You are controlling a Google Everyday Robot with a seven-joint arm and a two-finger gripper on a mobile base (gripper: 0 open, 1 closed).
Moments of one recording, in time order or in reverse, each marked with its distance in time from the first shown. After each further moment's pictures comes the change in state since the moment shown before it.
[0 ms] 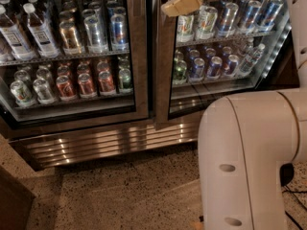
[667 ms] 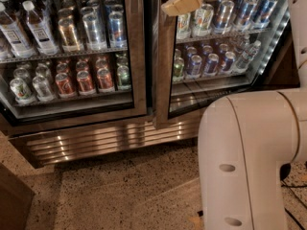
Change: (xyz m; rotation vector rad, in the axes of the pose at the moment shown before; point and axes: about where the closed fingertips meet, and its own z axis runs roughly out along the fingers) arm 0.000 0.000 0.000 0.000 0.000 0.000
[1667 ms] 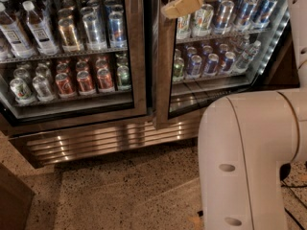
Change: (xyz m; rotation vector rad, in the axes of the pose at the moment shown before) arm 0.002 -0.001 -0.002 0.000 0.000 0.000
